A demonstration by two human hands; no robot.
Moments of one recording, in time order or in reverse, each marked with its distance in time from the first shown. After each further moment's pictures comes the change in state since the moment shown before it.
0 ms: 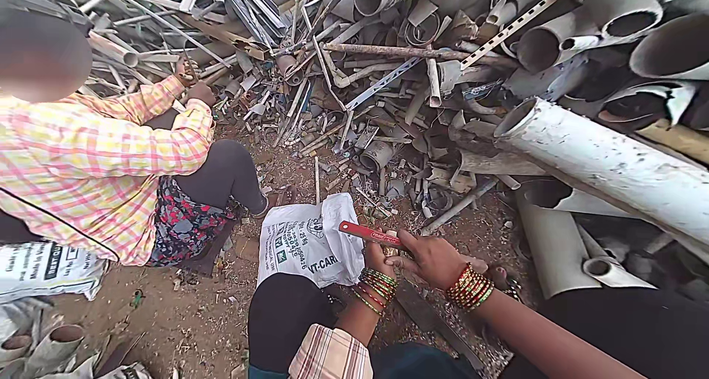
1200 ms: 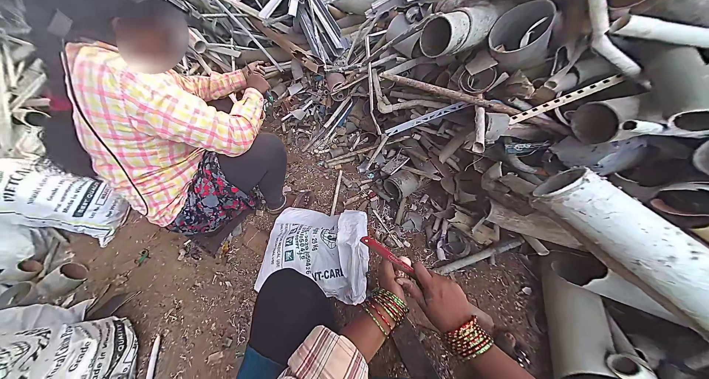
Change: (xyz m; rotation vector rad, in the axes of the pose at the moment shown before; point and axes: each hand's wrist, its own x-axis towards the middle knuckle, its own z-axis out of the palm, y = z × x) left_hand -0.026 0.030 0.013 -0.364 0.233 -0.046; right_hand 0.002 -0.004 0.043 -0.143 0.464 -0.071
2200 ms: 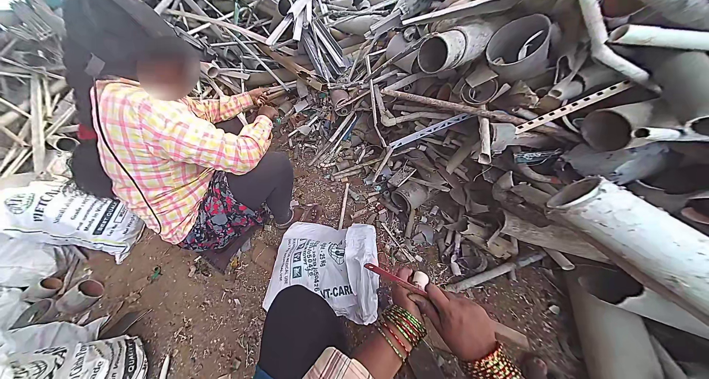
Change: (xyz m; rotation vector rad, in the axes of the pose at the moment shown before) left_hand 0.037 -0.033 -0.010 -0.102 -0.236 -0.009; right_hand 0.000 0.000 0.002 -0.102 0.284 -0.097
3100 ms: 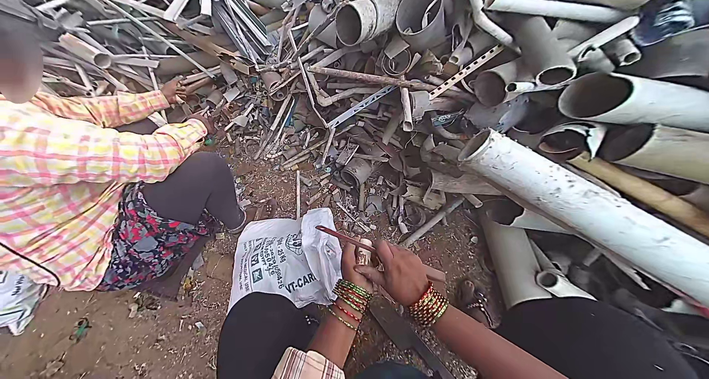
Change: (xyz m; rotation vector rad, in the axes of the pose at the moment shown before) left_hand -0.005 0.020 0.011 -0.039 -0.078 -0.041; right_hand 0.014 0.002 -0.002 0.048 0.001 0.060
